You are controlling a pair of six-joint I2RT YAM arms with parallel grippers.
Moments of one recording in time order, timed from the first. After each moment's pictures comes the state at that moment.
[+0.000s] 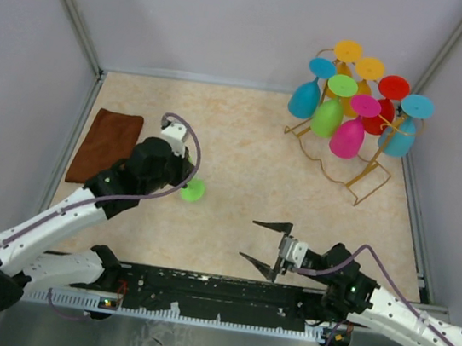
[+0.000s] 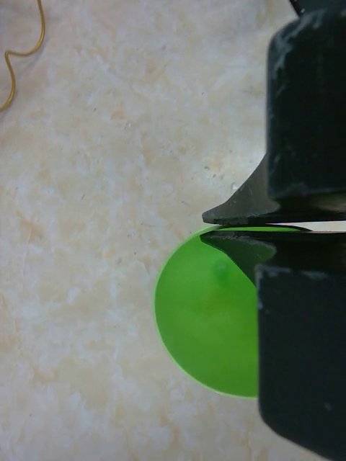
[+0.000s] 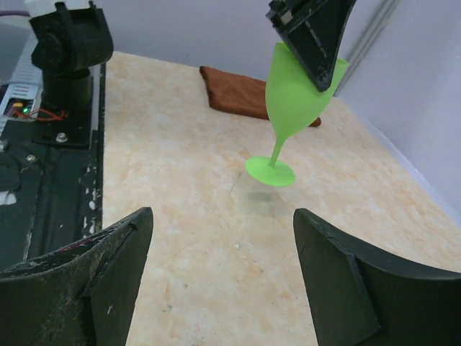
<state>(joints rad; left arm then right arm) -0.76 0.93 0.87 -0.38 -0.24 -0.32 1.11 0.27 0.12 0.26 -0.22 -0.35</state>
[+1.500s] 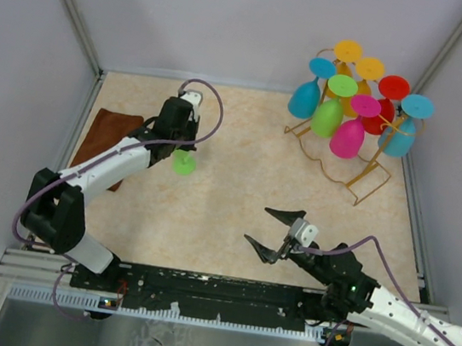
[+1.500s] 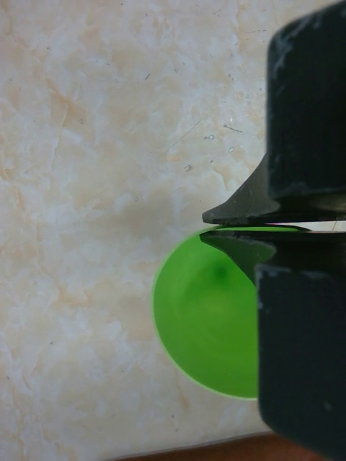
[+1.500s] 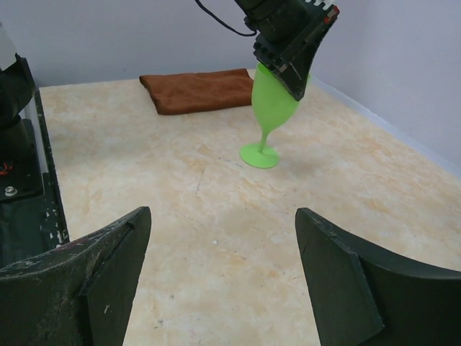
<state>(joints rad) -0.48 1.52 1.13 -0.24 -0.21 -0.19 1.11 0.28 0.13 0.32 0.06 -0.18</state>
